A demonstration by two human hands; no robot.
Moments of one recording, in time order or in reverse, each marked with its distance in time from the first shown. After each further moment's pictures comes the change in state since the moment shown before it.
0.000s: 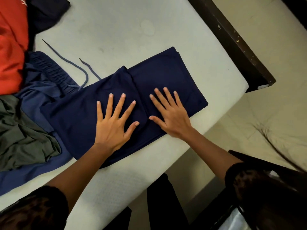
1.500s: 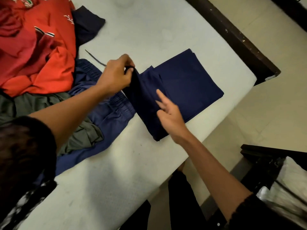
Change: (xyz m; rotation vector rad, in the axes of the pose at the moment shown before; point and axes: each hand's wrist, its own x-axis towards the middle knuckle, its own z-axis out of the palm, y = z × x) left_hand 0.065 -0.088 -0.118 -0.623 0.092 -0.029; right_hand 0.004 -0.154 -0.092 1.412 0.026 0.666
